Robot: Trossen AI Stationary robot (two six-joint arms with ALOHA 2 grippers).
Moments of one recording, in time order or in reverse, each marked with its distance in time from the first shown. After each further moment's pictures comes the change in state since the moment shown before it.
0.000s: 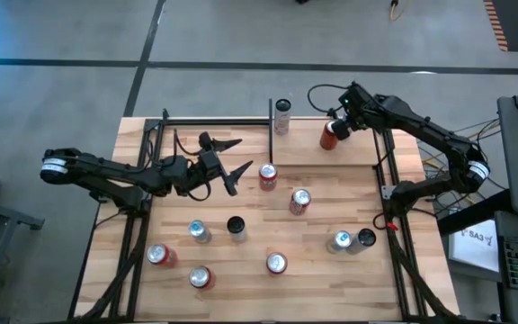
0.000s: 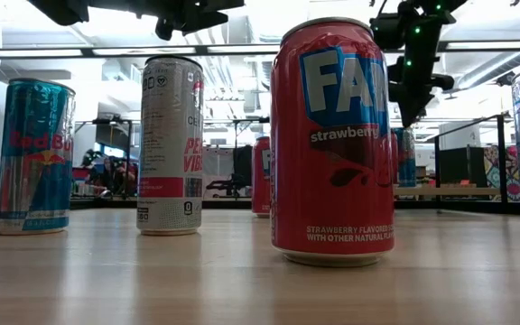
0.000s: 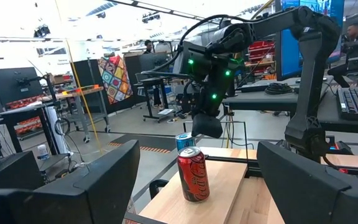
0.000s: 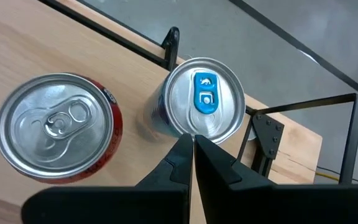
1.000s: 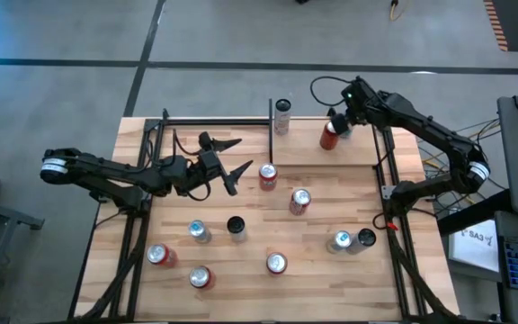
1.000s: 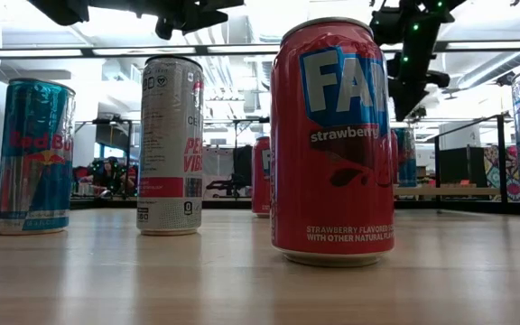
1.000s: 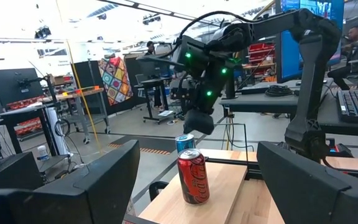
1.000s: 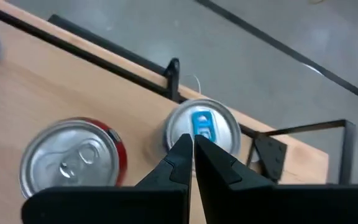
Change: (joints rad) left arm 0.000 0.000 0.000 0.010 0.000 0.000; right arm -0.018 -0.001 0.026 0.077 -0.013 -0.006
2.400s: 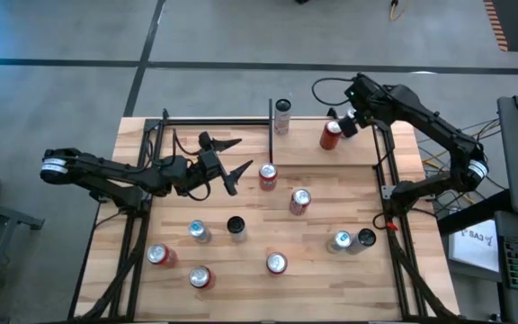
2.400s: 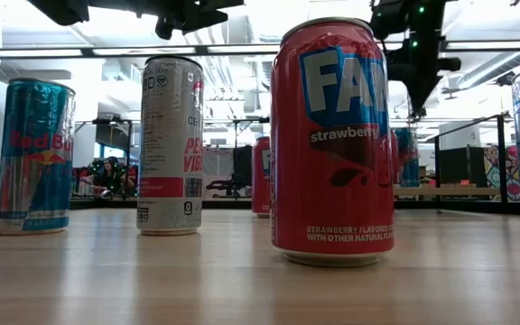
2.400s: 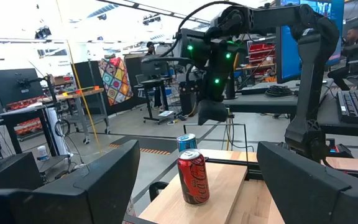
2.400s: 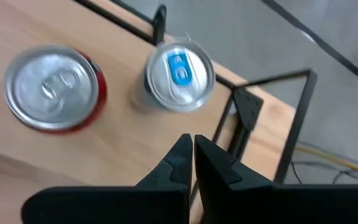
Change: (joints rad) left arm 0.000 0.000 0.000 0.001 0.000 0.000; right arm 0.000 0.019 0.157 -0.344 -0.015 0.015
